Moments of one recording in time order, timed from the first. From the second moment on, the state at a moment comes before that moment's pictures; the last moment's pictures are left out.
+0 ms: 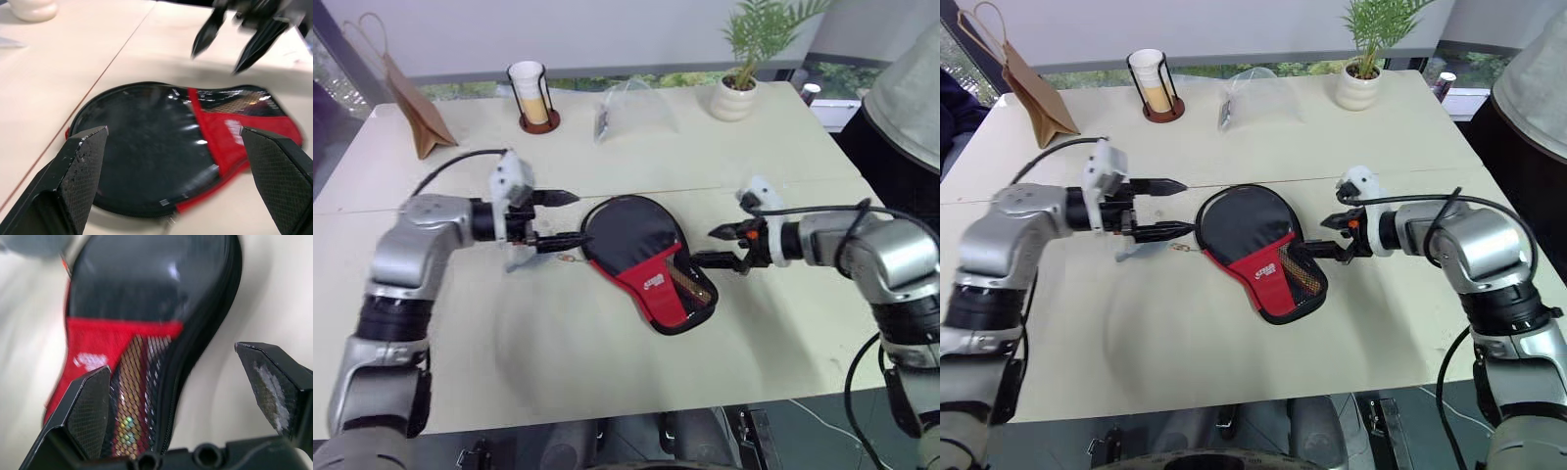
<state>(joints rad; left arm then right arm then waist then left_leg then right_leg) -0.57 0.71 0.05 -0.05 -0.47 0.57 -1.21 -0.65 -0.81 0.18 -0.08 0.54 1.10 0.87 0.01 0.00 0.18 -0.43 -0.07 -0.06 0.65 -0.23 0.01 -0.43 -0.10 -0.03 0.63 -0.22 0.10</state>
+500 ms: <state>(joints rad) -0.41 0.78 0.14 -0.26 -0.58 0.65 -1.09 -0.71 -0.73 0.26 0.13 0.49 1.09 1.00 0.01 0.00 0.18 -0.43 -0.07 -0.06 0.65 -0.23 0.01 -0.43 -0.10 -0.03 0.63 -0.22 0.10</state>
